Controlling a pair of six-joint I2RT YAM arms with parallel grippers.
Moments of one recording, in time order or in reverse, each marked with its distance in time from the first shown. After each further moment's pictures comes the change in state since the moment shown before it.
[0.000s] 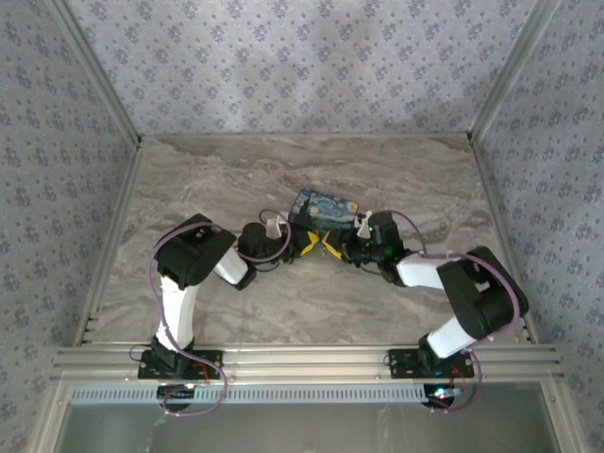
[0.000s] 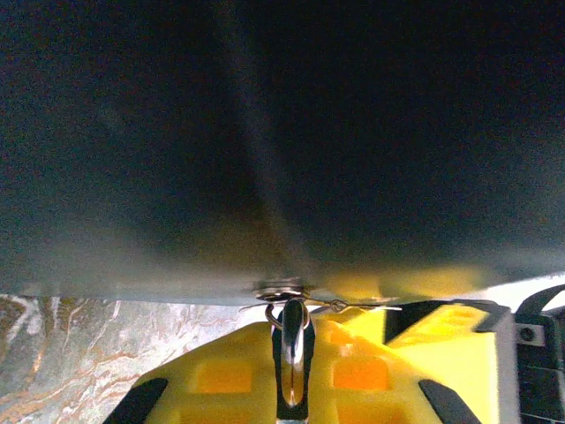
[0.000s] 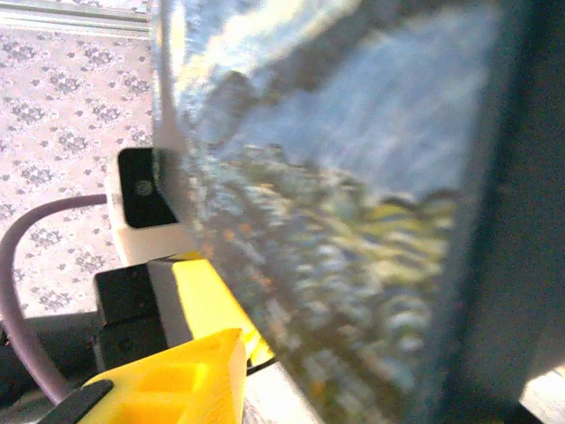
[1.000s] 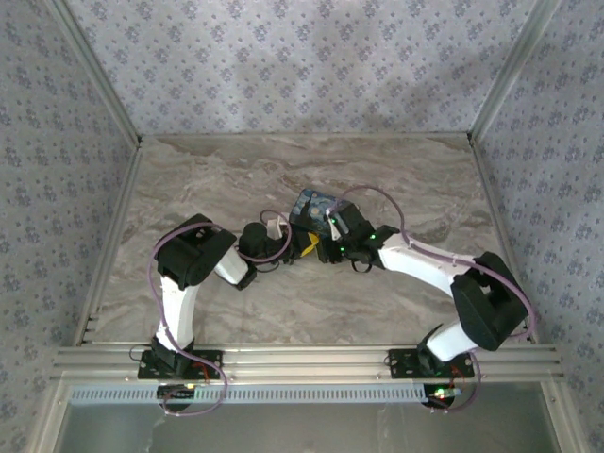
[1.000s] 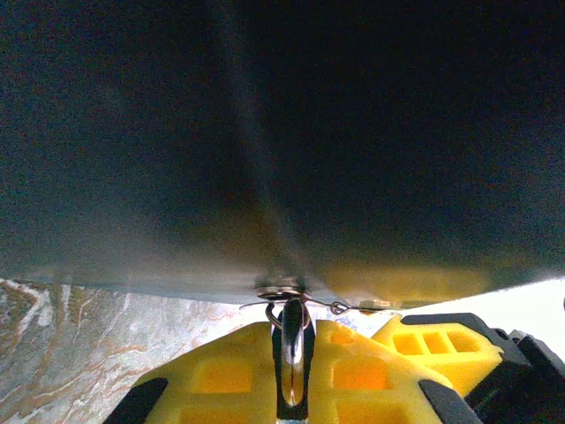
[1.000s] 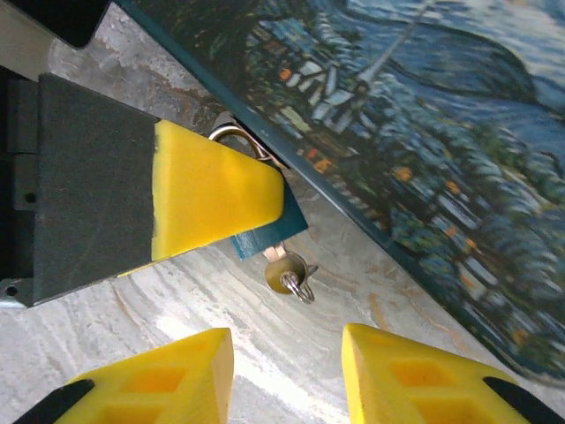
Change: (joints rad) left arm -0.005 0.000 0.003 -0.026 0.006 0.006; right arm 0.245 -0.013 0.393 -0.848 0.479 -0.781
